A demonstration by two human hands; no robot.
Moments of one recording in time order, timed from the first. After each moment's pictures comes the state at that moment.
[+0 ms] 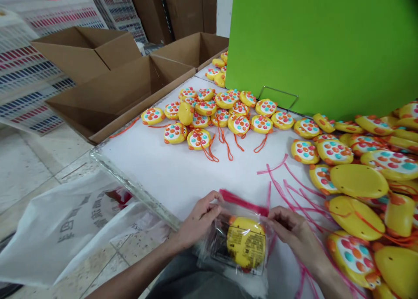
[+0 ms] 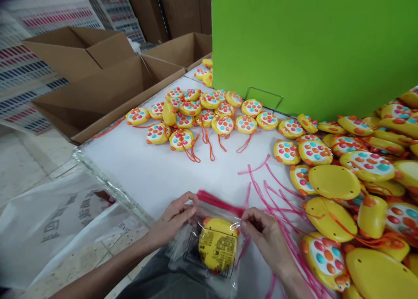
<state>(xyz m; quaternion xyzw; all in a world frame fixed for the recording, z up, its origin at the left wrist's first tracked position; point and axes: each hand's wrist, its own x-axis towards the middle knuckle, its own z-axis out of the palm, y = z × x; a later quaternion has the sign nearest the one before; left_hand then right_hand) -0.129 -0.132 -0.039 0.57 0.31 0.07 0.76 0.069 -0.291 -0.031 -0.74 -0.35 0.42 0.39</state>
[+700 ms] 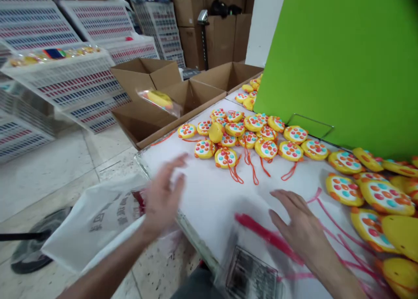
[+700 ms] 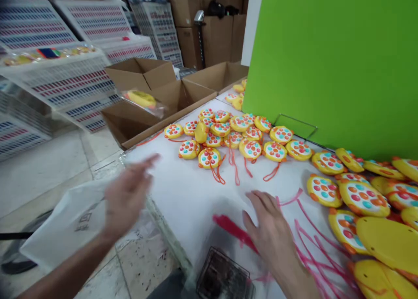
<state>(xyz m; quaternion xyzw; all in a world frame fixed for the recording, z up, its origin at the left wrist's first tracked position) -0.189 -0.052 0.048 0.75 0.41 0.44 0.27 0.068 -0.196 -0.011 -0.74 -0.63 0.04 0.24</state>
